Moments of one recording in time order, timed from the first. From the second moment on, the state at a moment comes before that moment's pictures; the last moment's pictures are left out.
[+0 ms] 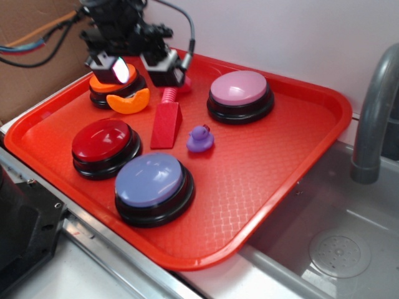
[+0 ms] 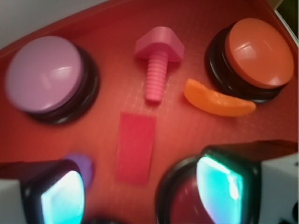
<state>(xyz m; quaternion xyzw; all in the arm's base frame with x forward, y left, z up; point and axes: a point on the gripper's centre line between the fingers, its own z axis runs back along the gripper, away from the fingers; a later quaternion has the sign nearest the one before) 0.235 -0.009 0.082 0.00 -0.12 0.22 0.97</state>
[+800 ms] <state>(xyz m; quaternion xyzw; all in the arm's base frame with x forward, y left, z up) 0.246 0.005 0.019 0.02 -0.11 0.26 0.96</state>
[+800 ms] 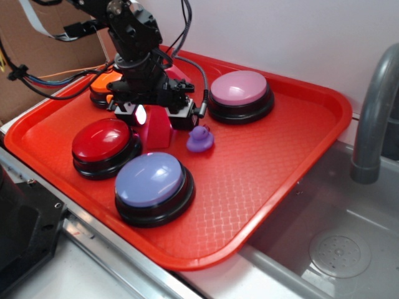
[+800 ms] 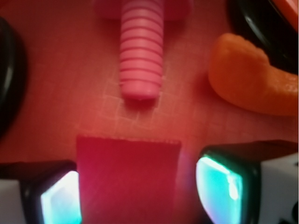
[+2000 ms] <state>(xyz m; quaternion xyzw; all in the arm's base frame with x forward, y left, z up) 0.255 -0.033 0.120 -0.02 -0.01 0.01 1.00</state>
